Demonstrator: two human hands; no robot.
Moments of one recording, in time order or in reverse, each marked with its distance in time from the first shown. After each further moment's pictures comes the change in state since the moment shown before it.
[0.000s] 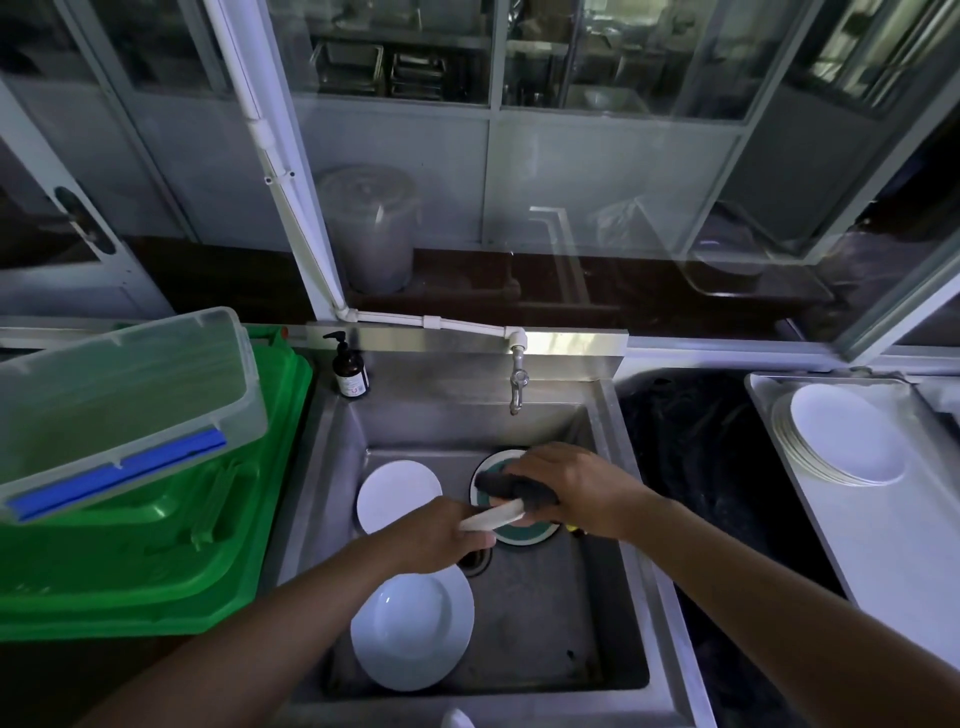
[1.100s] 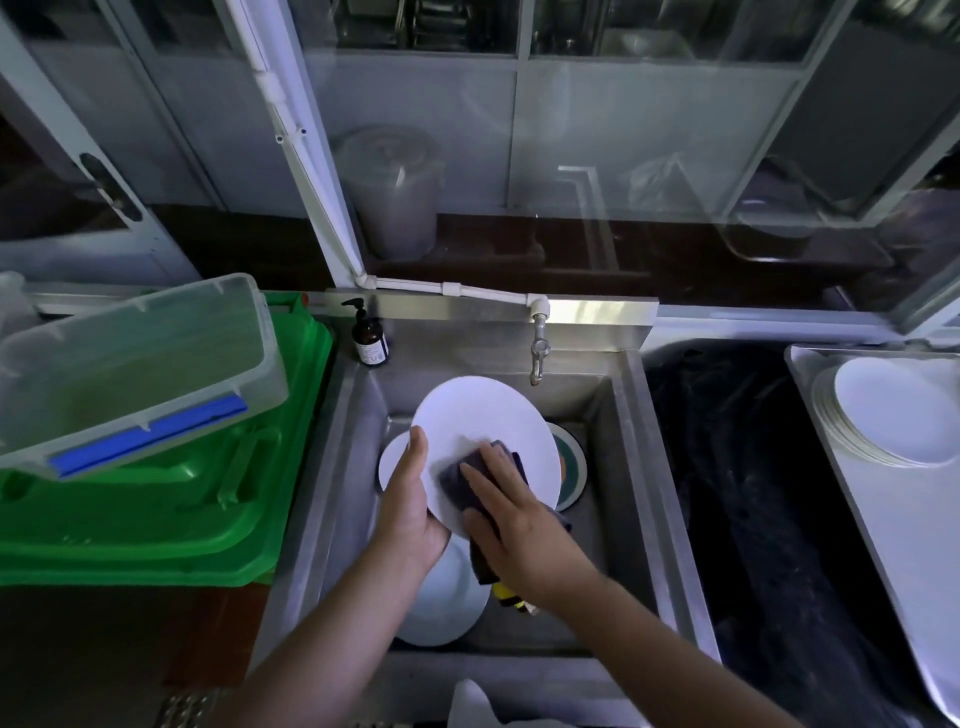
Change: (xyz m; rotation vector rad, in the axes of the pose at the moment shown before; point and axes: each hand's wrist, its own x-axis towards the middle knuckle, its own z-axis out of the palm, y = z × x) left_hand -0.033 0.041 0.002 -1.822 0.448 -0.229; right_hand -0.001 -0.089 0.095 0.255 0.347 0.133
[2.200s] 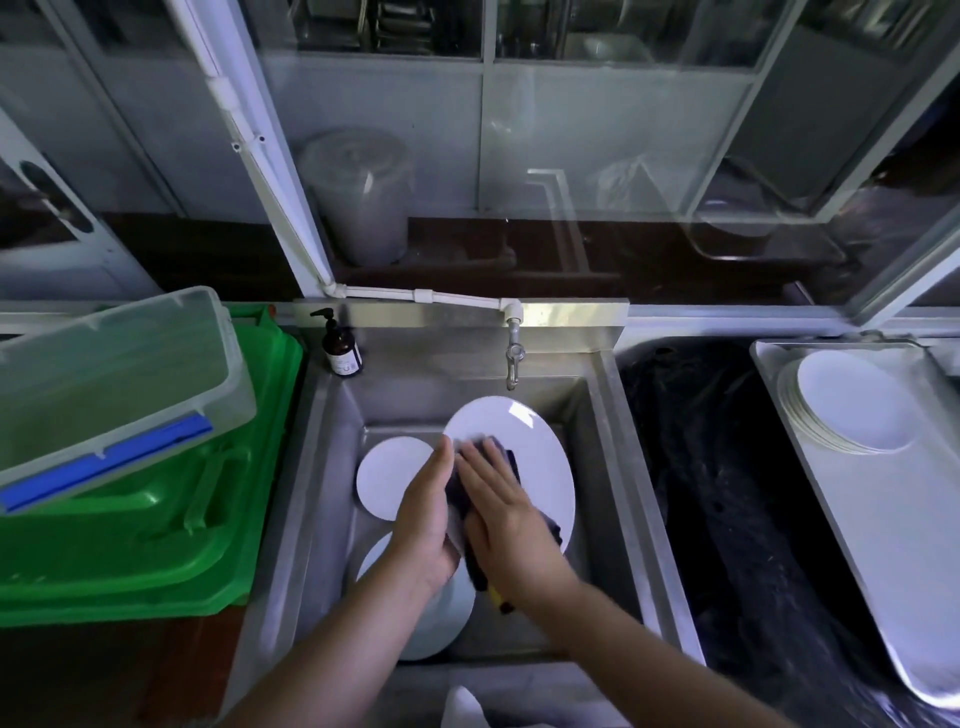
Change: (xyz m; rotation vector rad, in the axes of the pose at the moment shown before) left_hand -0.003 -0.016 0.026 0.186 0.009 -0.027; right_hand 0.012 -0.009 -0.009 0.032 0.041 0.130
